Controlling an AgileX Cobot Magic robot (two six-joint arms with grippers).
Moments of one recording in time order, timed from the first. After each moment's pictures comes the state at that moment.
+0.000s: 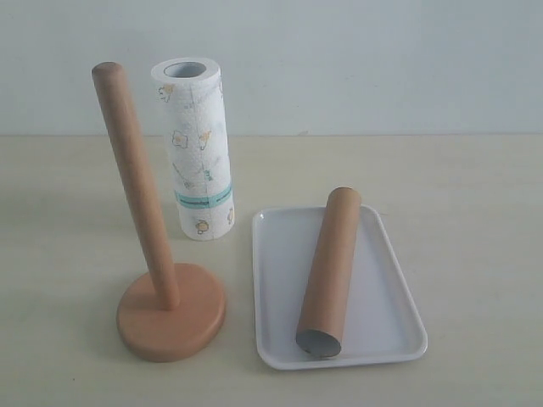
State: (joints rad) left arm -0.04 0.00 0.00 -0.02 0.29 -0.16; right arm 0.01 0.00 0.00 0.28 0.40 -0.15
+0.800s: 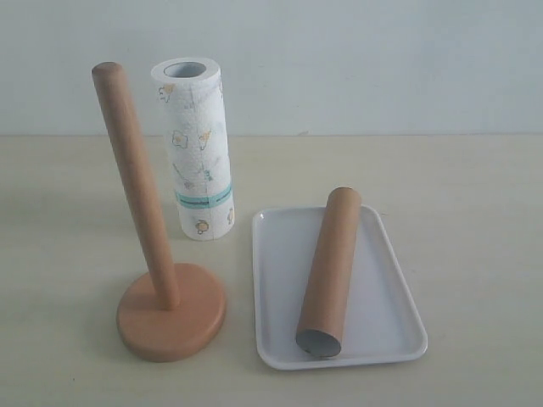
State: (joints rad) left arm -0.04 0.00 0.00 -0.02 0.29 -0.16; right arm 0.01 0.00 0.00 0.28 0.38 -0.15
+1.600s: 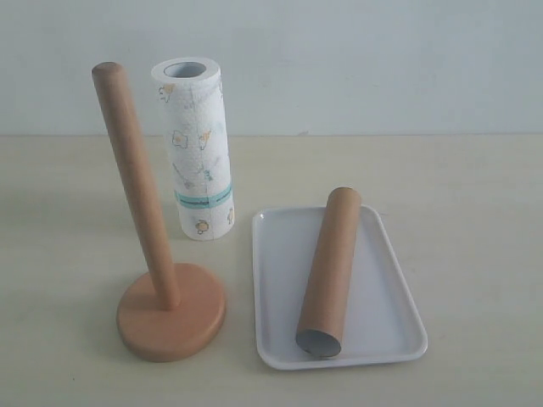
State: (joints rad) left arm -0.04 0.00 0.00 -0.02 0.29 -0.16; right arm 0.01 0.00 0.00 0.28 -0.14 -0.07
